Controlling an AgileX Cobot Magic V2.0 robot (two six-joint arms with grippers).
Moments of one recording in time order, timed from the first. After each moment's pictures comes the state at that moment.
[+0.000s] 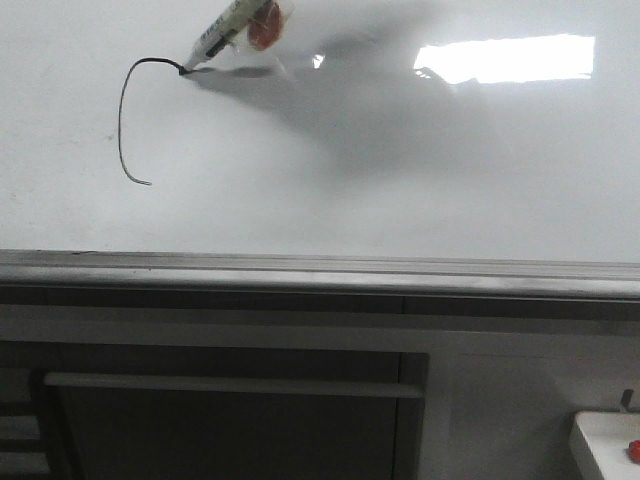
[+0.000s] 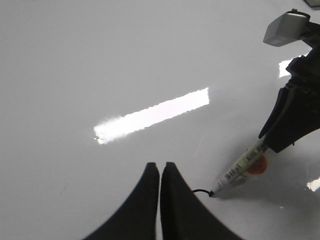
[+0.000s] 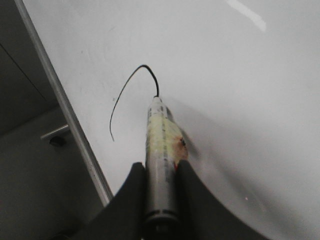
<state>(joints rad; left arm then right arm) -0.42 0.33 -0.27 0.23 -0.22 0.01 0.54 1.50 -1.35 0.56 0.67 -0.75</state>
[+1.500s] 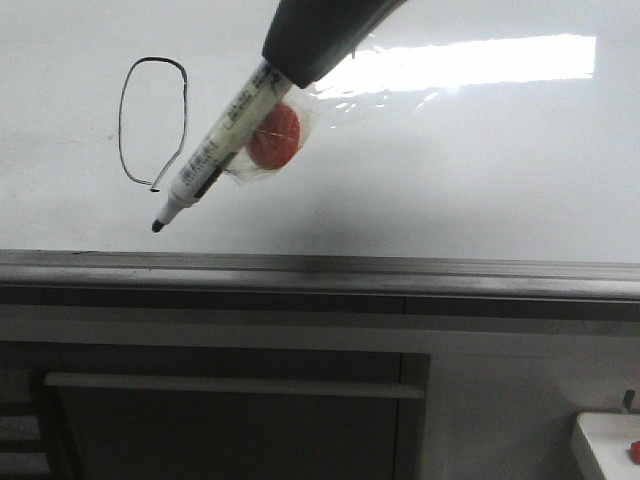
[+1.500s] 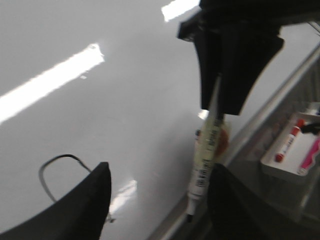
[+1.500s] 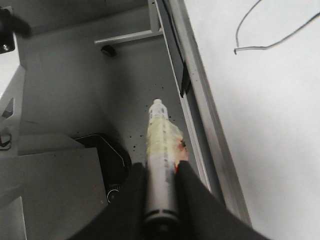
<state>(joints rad) -0.80 0.62 -0.27 0.39 -0.19 0.00 0.70 1.39 -1.25 0.47 0.93 -0.81</state>
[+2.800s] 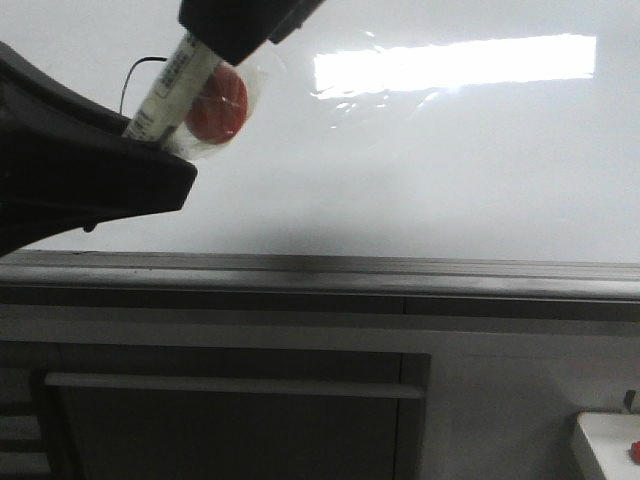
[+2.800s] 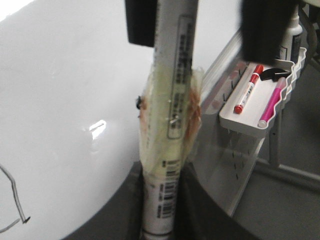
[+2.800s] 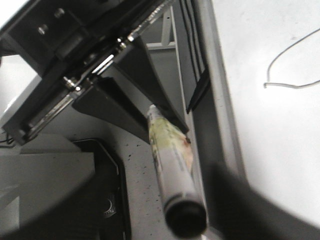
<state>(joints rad) -0.83 1.03 -0.35 0.32 -0.31 0.01 0.78 1.35 -1.25 0.44 0.89 -0.82</state>
